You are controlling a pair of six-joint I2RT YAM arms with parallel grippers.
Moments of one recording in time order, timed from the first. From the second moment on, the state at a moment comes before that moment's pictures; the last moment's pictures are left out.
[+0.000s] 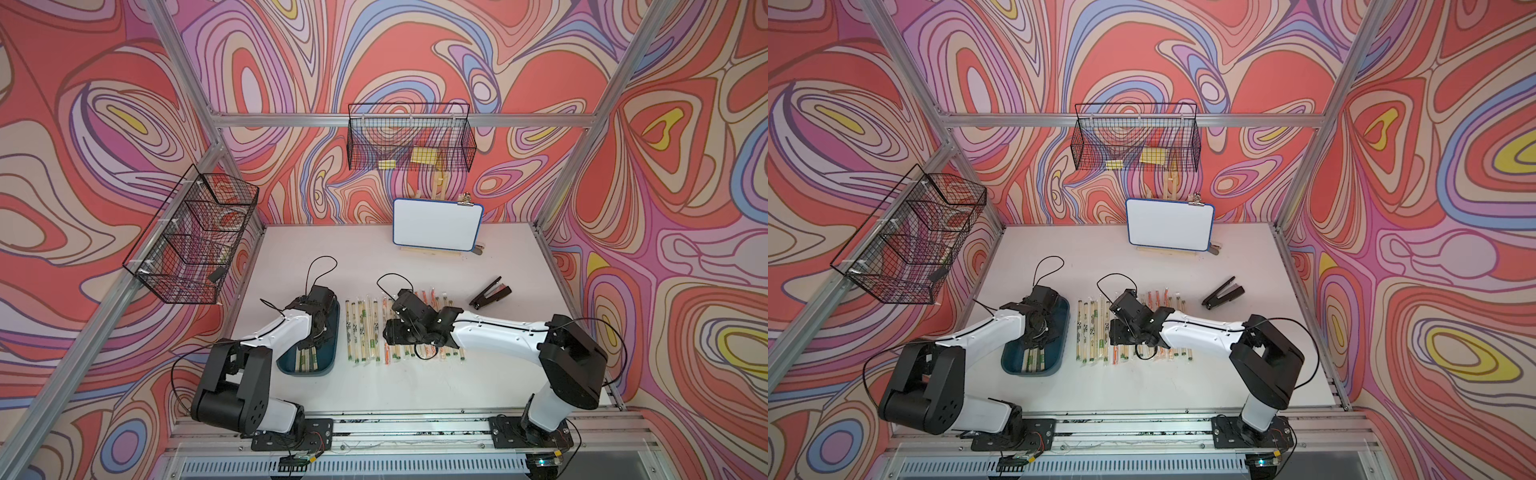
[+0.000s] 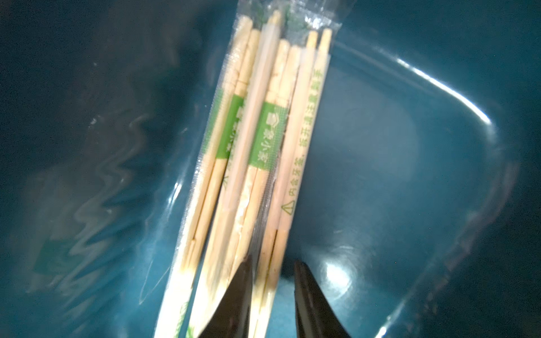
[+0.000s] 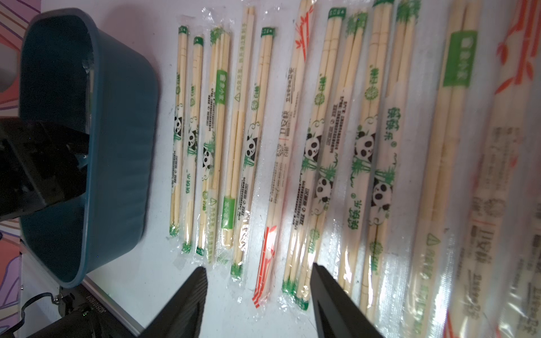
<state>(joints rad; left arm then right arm) -0.21 1.45 0.71 -0.65 -0.26 -0.67 0.94 1.69 1.08 -0.35 -0.02 0.80</state>
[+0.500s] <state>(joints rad) -0.21 1.49 0.74 -0.61 -0.25 -0.67 0.94 1.69 1.08 -0.35 -0.02 0.80</state>
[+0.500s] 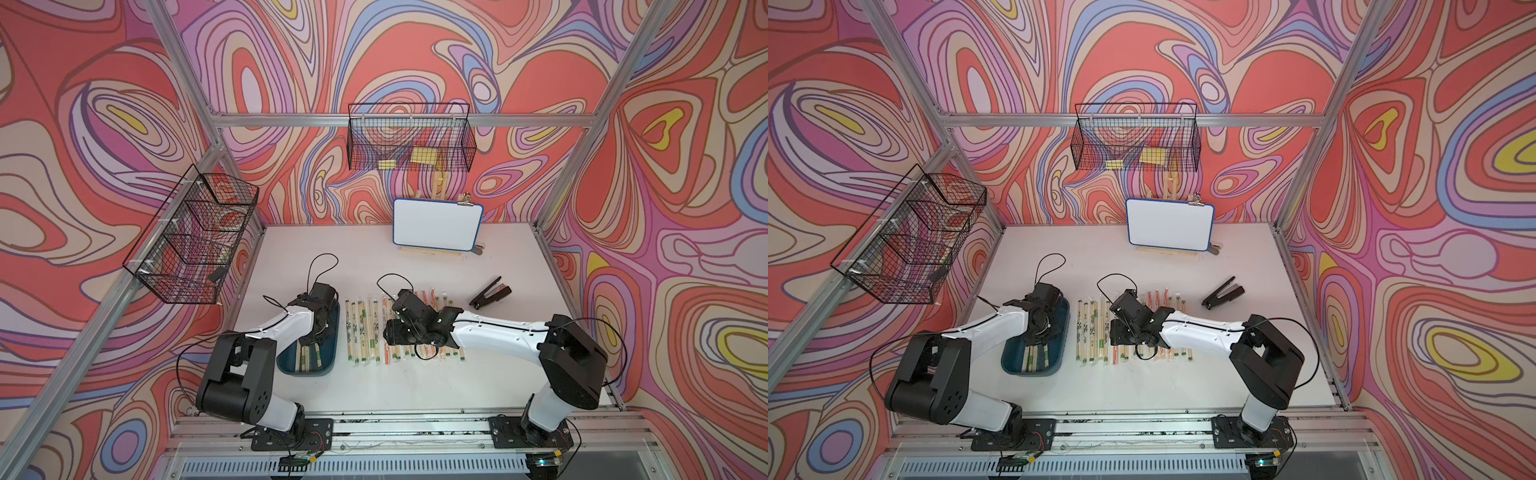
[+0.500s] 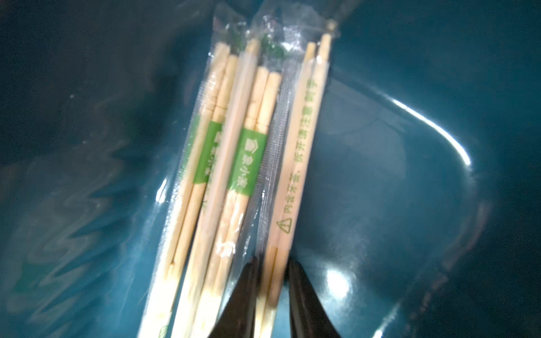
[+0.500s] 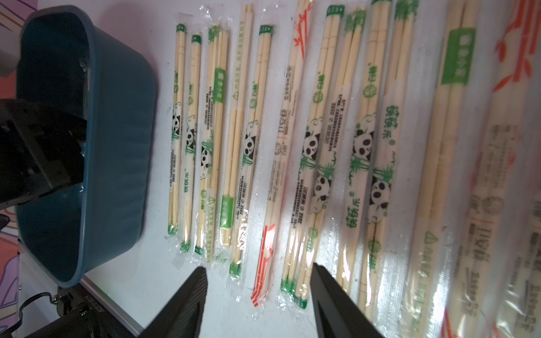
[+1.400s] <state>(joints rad) -0.21 1.36 0.89 -0.75 -0.23 -0.63 0.94 1.69 1.08 -0.35 -0.02 0.80</state>
